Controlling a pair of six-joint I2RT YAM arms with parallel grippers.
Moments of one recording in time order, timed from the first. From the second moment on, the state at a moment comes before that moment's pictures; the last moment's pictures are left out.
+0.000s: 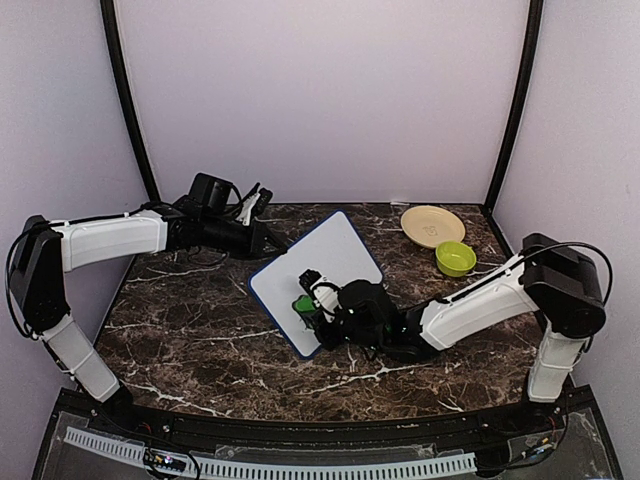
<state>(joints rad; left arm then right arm) -0.54 1.62 1.18 -0.23 0.54 -0.40 1.15 1.82 0.88 0.50 0.26 0.05</state>
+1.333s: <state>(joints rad) -0.54 1.65 1.21 -0.23 0.53 -0.40 1.06 1.81 0.81 0.55 0.26 0.05</state>
